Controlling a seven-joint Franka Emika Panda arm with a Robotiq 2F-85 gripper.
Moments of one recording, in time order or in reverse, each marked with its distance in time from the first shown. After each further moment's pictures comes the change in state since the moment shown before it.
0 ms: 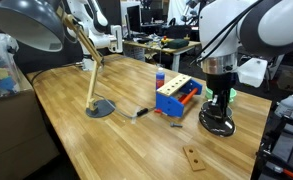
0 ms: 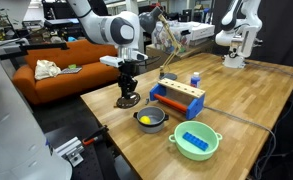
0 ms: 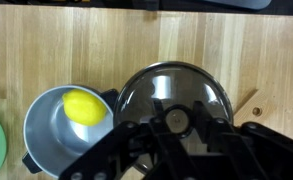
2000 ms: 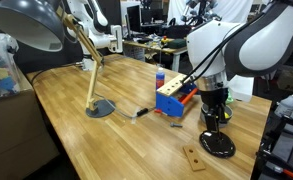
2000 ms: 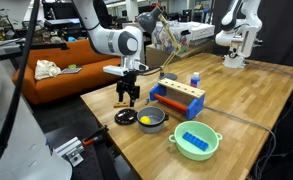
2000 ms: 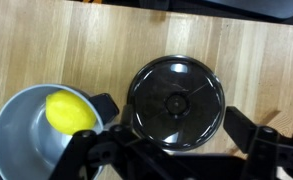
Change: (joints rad) arm 0.026 0.170 -0.018 0.081 -0.075 -0.013 -0.011
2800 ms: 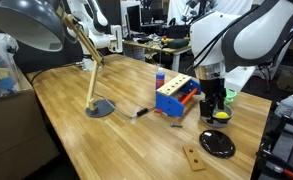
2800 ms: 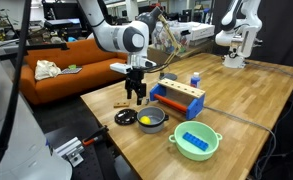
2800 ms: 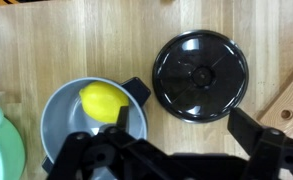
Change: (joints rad) arm -0.012 -0.044 -0.072 -0.004 0.000 0.019 0.097
